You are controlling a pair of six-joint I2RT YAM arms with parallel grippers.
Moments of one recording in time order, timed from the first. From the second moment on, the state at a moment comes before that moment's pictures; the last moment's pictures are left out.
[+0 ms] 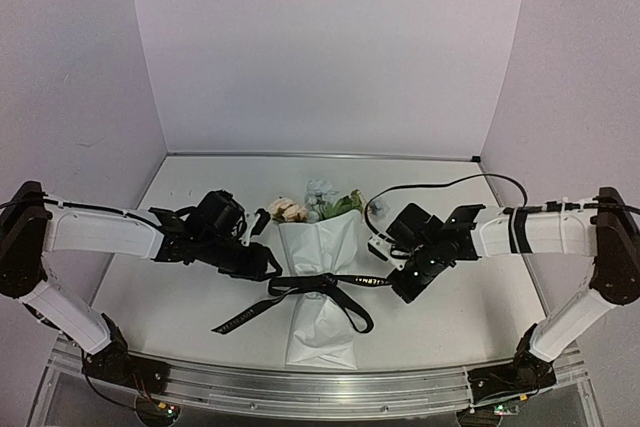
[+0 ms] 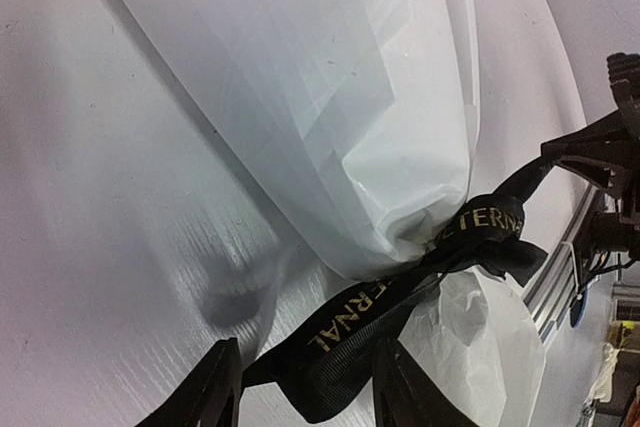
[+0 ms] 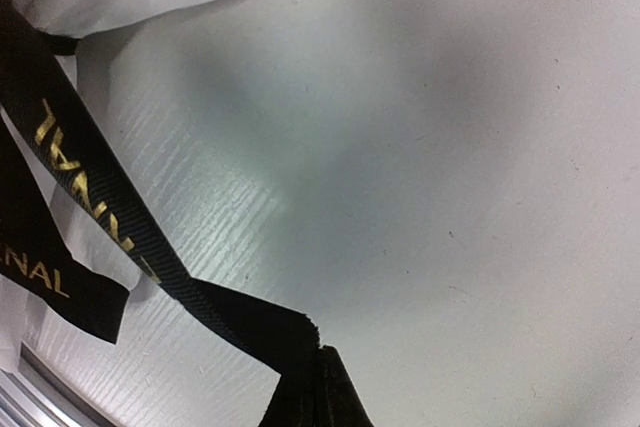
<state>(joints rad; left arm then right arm) -0.83 1.48 0.79 -0.17 0.25 -0.57 0.88 1.55 0.94 -0.65 0.07 0.10</state>
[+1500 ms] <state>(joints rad) -0.93 1.66 1.06 -0.39 0.33 -0.28 0.88 1.48 0.89 -0.77 0.18 0.11</state>
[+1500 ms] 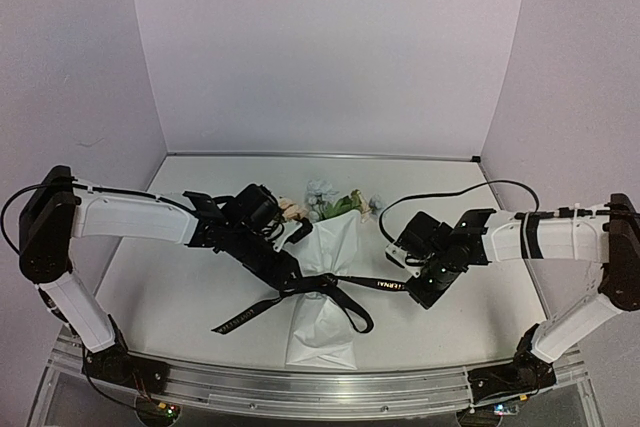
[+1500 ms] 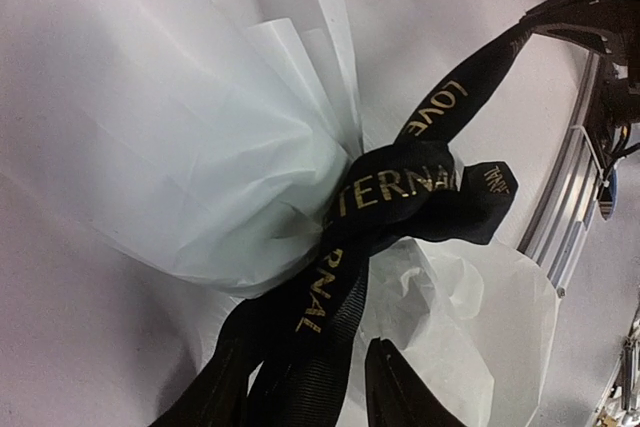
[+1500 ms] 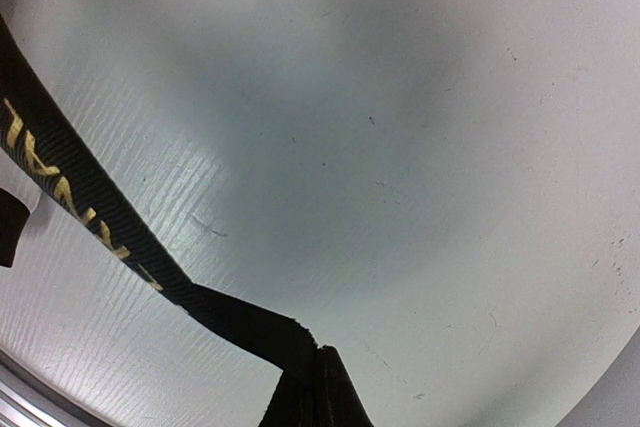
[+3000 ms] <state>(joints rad) -0.82 1.39 0.71 -0.13 0.23 -0.52 0.86 1.59 0.92 -0.78 0.20 0.15</state>
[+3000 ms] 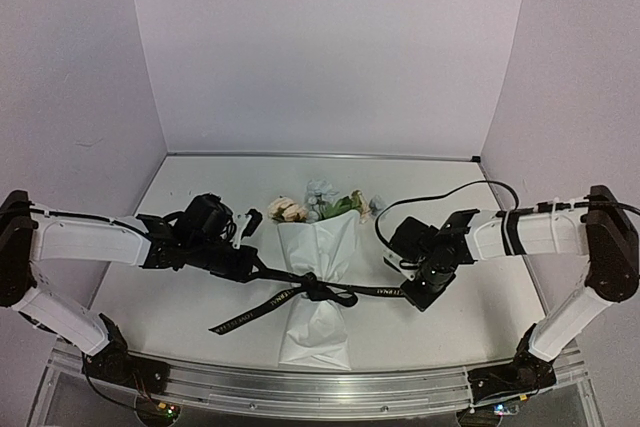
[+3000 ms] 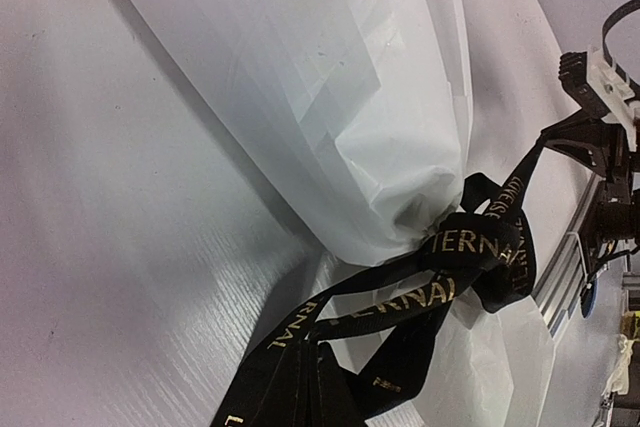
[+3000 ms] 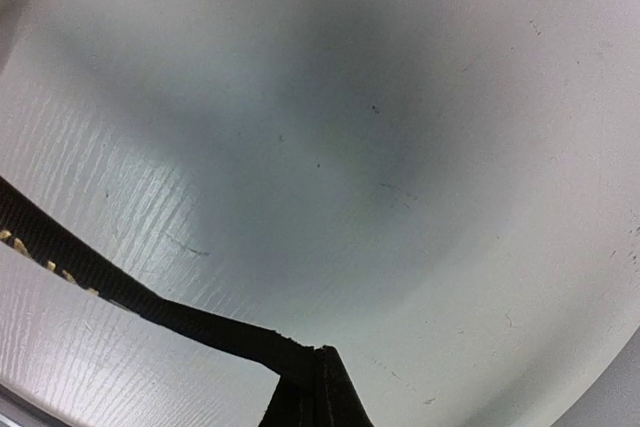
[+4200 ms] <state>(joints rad) -0.81 1.45 0.75 -0.10 0.32 -0.50 1.01 1.76 0.93 -0.20 0.09 0.17</state>
